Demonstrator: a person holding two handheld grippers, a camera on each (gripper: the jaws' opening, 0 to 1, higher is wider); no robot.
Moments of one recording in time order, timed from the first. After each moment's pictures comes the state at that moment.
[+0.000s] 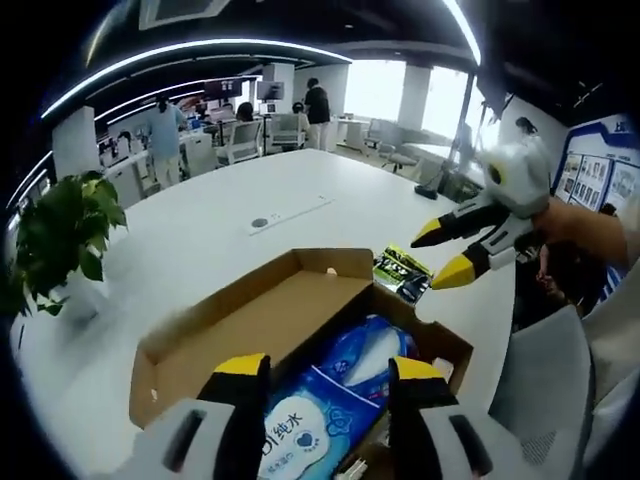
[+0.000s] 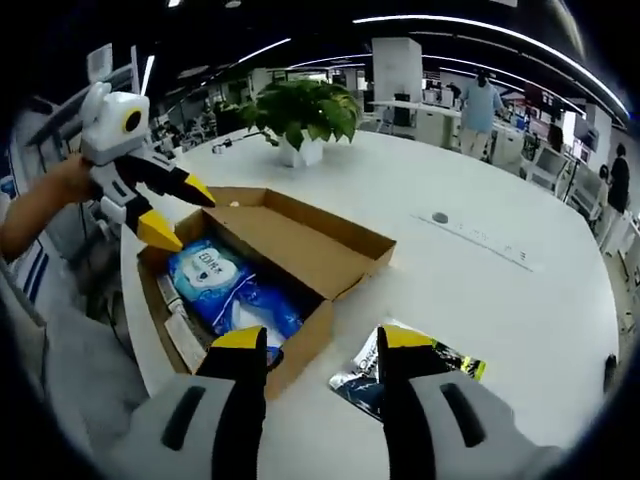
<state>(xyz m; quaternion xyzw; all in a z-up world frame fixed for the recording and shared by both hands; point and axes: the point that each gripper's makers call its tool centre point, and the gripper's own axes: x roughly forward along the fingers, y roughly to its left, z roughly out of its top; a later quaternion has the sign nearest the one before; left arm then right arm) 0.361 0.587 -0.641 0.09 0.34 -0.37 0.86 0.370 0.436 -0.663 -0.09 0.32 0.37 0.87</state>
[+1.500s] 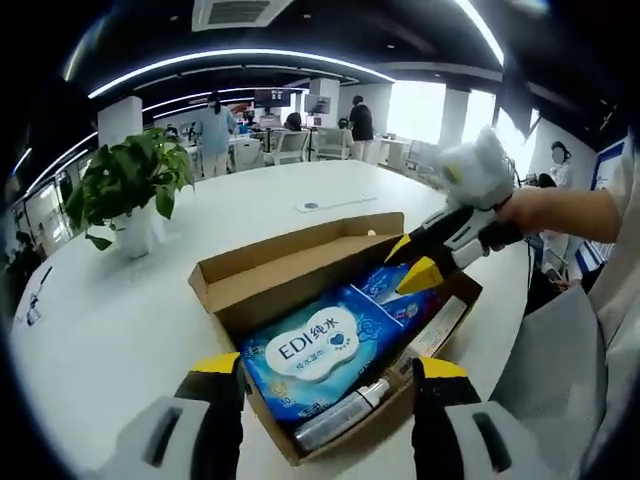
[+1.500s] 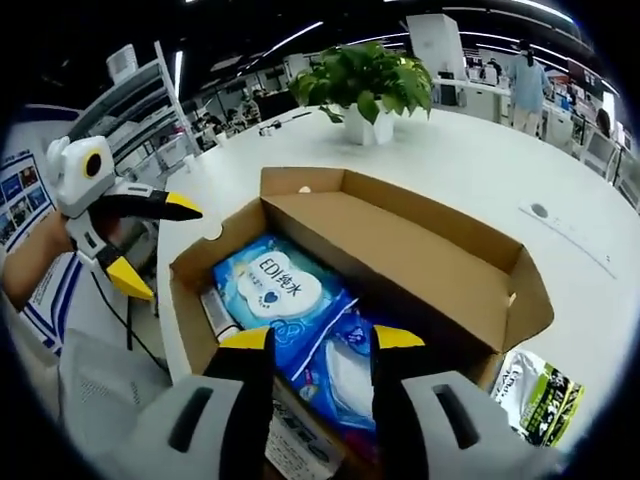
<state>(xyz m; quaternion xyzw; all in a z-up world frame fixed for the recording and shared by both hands) 0.292 0.684 -0.663 0.05 0.31 -0.28 0.91 0.353 0.560 -0.708 -0.06 0.37 0.45 0.81</state>
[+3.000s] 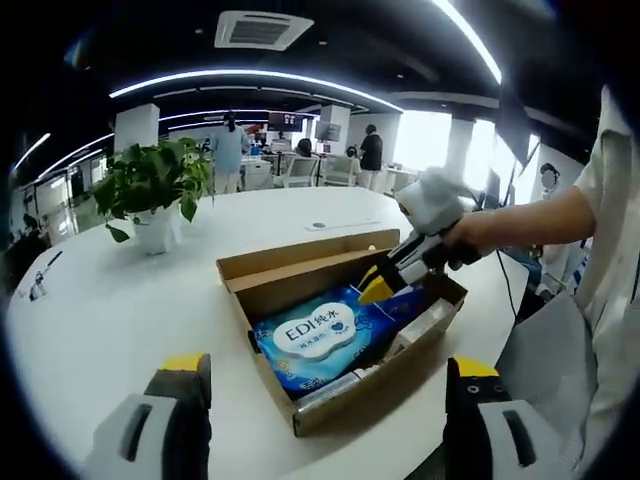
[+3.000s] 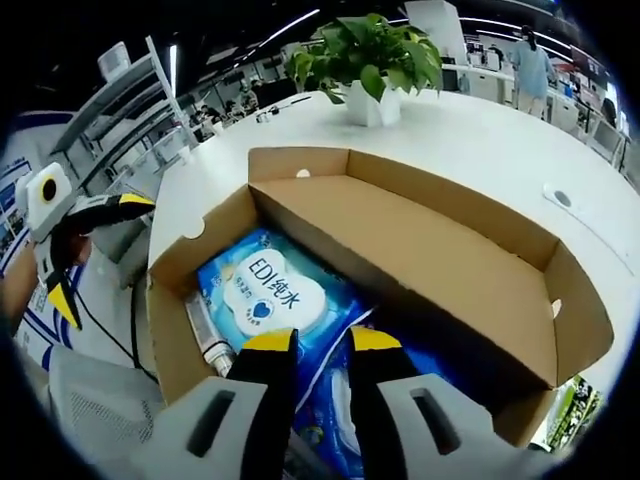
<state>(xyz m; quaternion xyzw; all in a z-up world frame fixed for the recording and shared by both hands) 0.256 0.701 -0.655 0.01 0.26 -0.28 0.93 0.366 0.589 -0.739 -0.05 0.40 0.45 0.80</state>
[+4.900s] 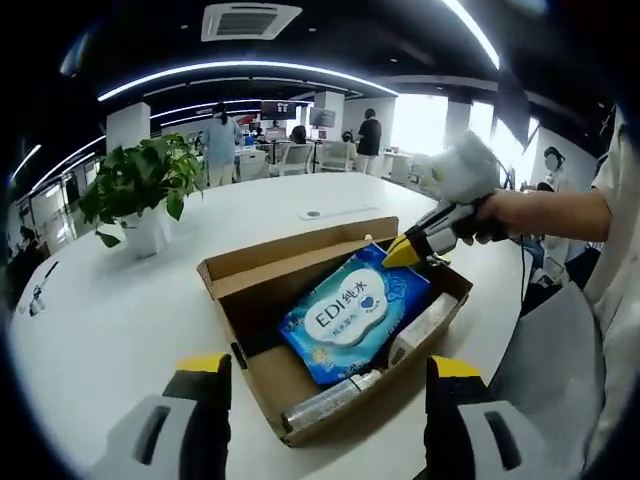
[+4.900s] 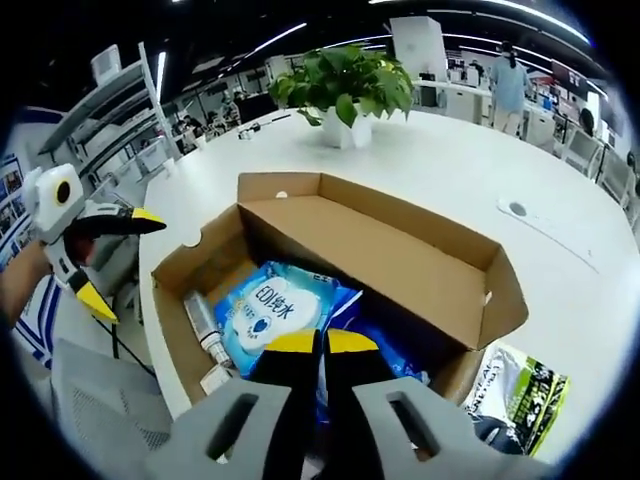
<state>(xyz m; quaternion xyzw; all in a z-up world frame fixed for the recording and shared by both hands) 0.274 0.674 -0.662 0.04 0.29 -0.28 0.91 0.362 0.537 -0.698 -0.06 0.37 0.41 0.83</state>
